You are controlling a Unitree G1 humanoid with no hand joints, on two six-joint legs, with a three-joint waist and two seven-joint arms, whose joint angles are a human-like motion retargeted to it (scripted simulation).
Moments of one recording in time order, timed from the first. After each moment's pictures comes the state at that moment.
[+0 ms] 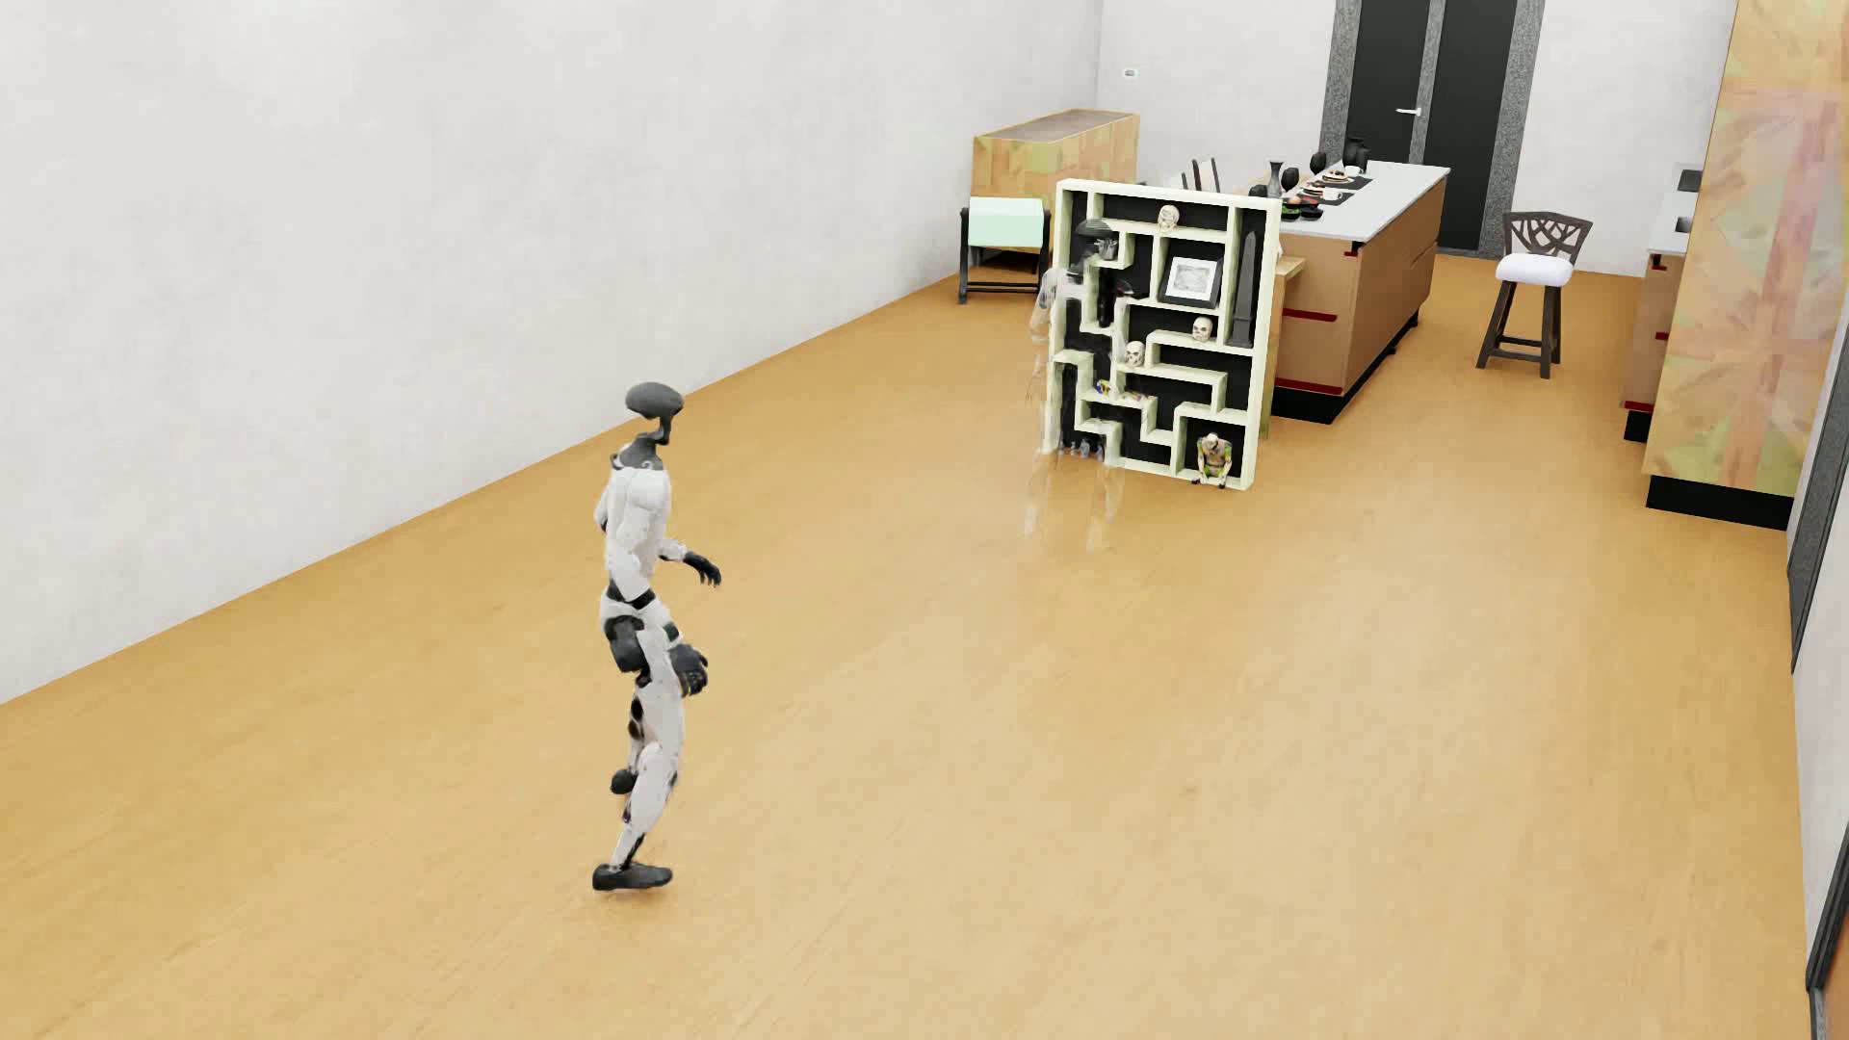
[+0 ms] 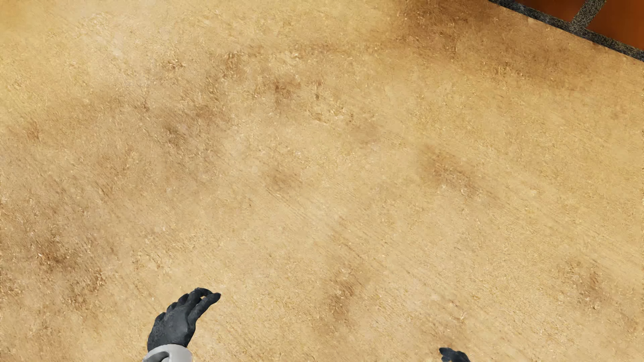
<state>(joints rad) -0.45 -0.33 -0.03 0.42 -0.18 -0.02 0.23 -0.11 0.03 0.51 0.61 0.29 0.22 -0.10 -0.48 0.18 -0.07 -0.21 0.11 0.01 -0.12 0.11 0.61 0.89 -0.75 0.17 0.13 0.05 -0.09</state>
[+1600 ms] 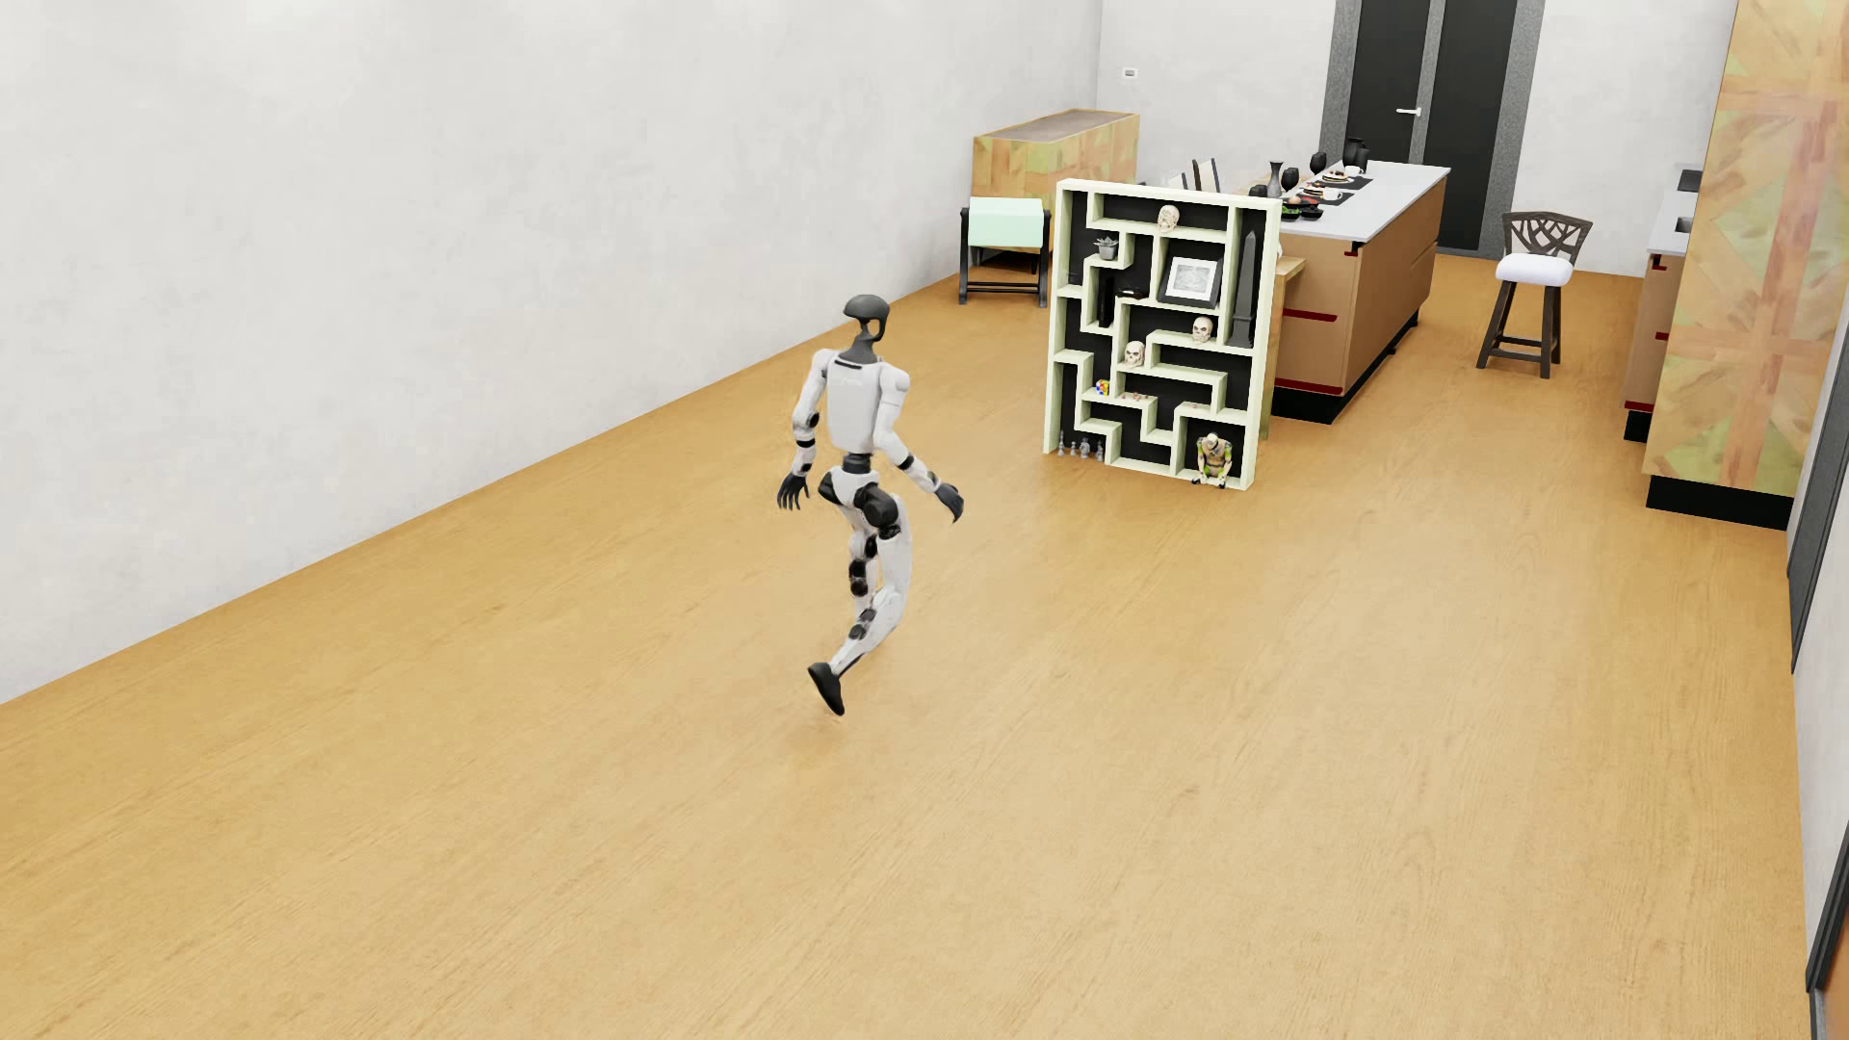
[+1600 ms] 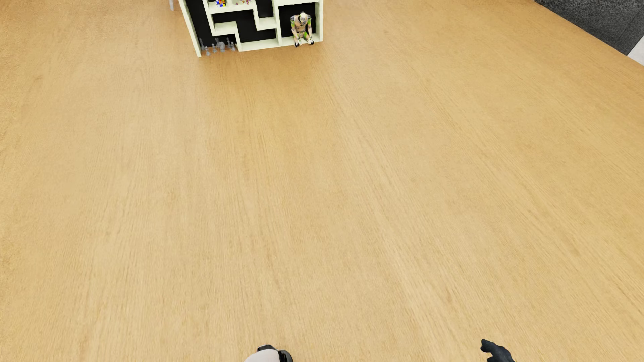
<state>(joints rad) -0.63 -0.03 0.04 0.17 -0.18 0.00 0.25 -0.02 0.00 0.69 1.05 0.48 0.28 -0.14 0.04 0.10 -0.04 0.06 0.07 0.04 -0.33 0.71 0.46 0.47 -0.67 0.43 0.06 0.13 -0.13</state>
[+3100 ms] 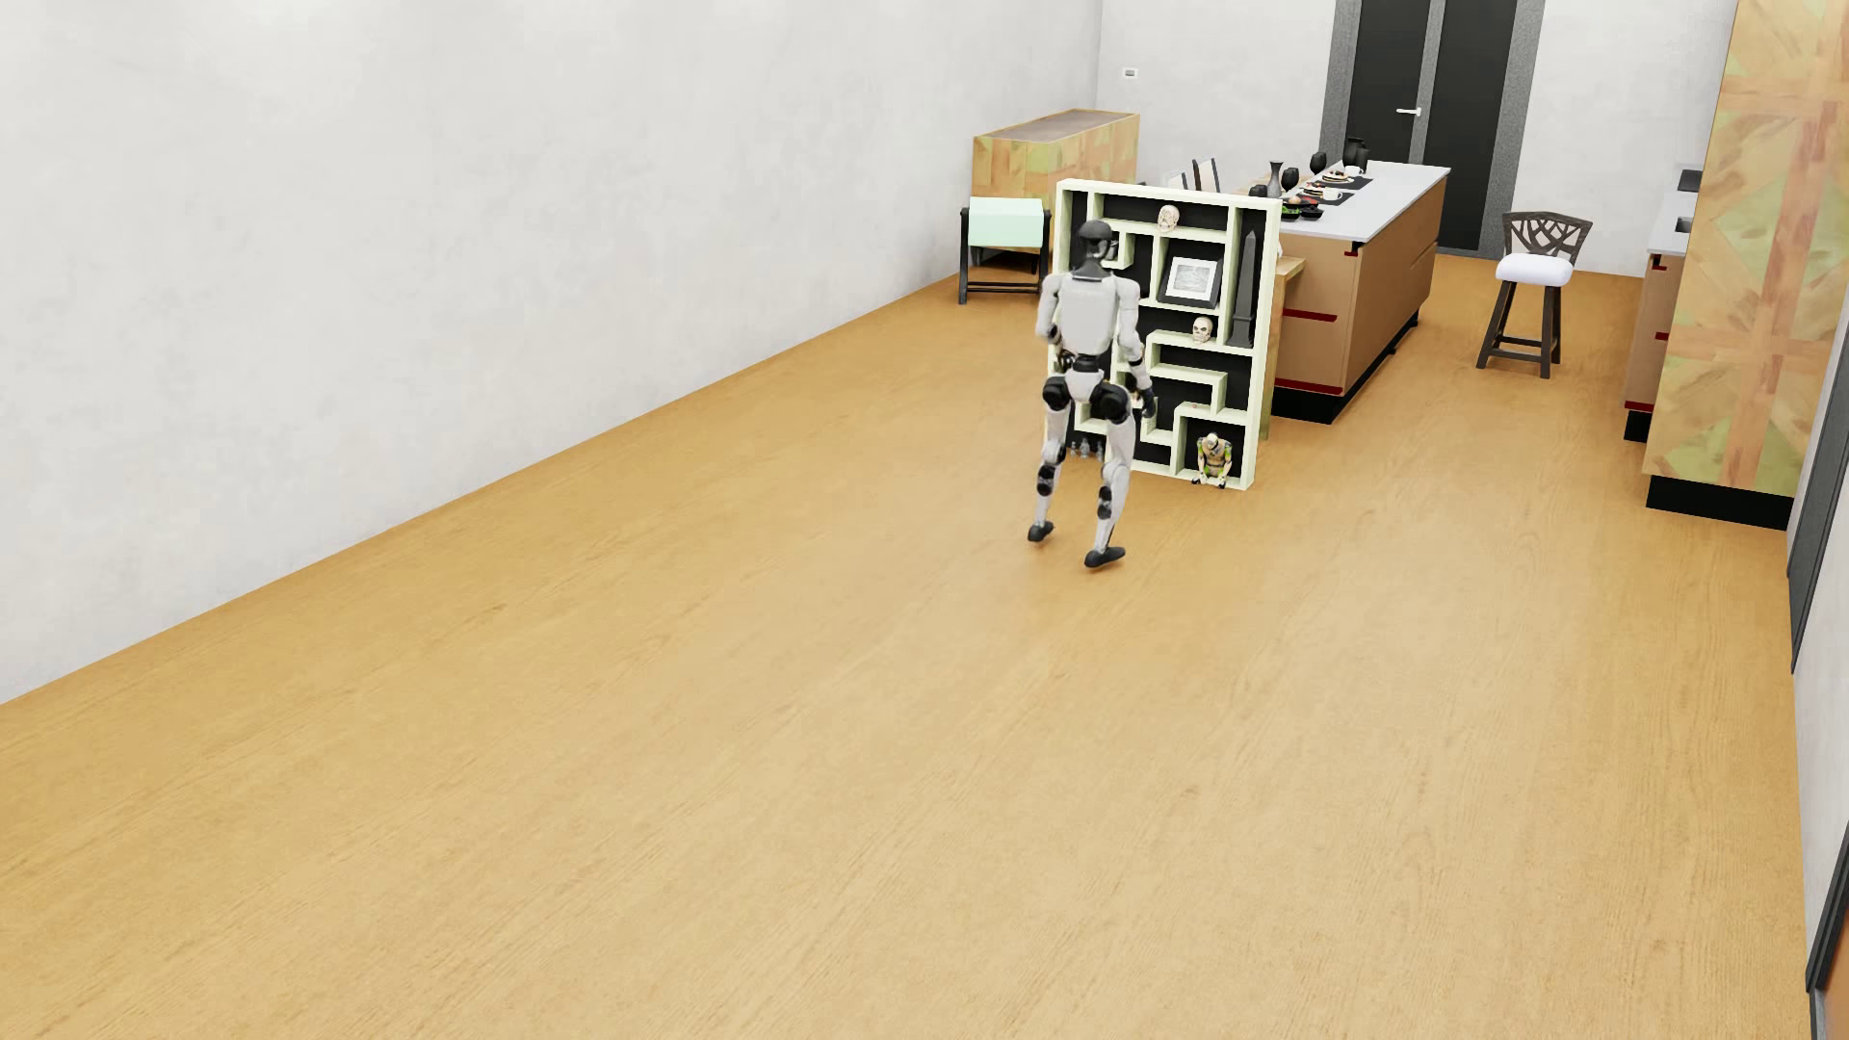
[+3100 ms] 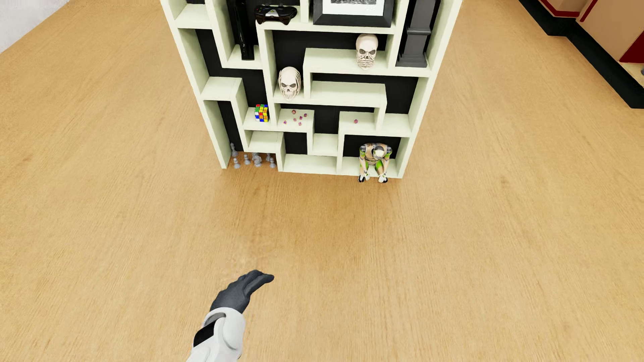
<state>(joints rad) -0.45 -0.19 -0.02 0.09 -0.16 -0.01 -0.04 -0.42 0.00 0.53 0.42 0.00 0.10 -0.14 -0.32 0.17 -0.07 -0.09 0.03 -0.26 -0.09 0.38 0.84 0.72 -0.92 0.27 0.13 0.05 0.08</state>
